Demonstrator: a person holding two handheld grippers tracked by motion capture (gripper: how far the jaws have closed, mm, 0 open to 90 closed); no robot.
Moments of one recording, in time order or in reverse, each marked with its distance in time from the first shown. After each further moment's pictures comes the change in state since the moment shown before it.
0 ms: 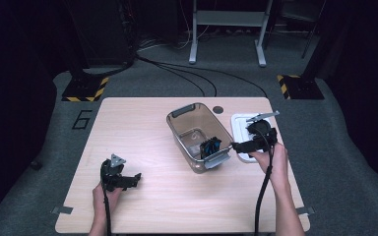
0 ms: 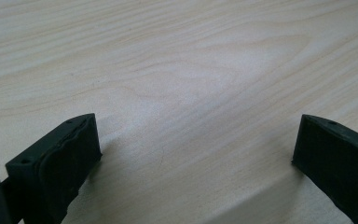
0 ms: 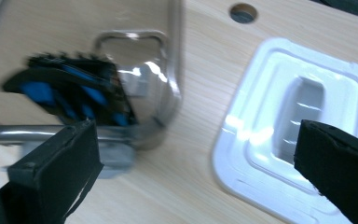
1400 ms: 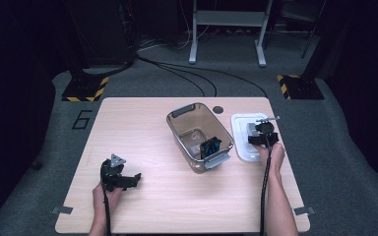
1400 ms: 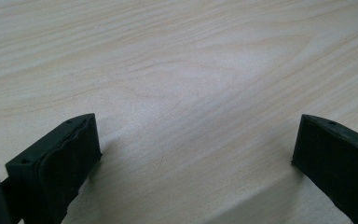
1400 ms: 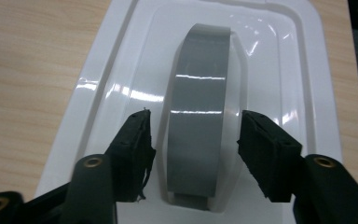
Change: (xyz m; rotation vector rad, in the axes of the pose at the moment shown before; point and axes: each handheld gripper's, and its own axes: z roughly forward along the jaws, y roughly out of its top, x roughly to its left) left arm 0.000 0.000 0.000 -0.001 -0.001 -0.001; right arm -0.093 -0.034 0.126 0.023 -0.233 0.202
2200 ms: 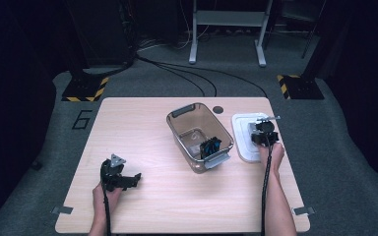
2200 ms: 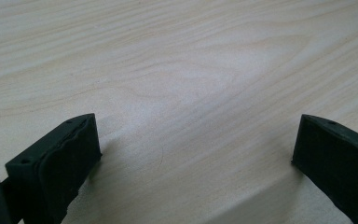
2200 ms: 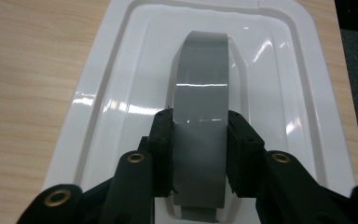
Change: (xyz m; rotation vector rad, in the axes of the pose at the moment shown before) left arm 0.001 0.000 -0.001 0.009 -0.003 0.012; right arm -0.002 0.002 0.002 -0.022 -0.017 0.022
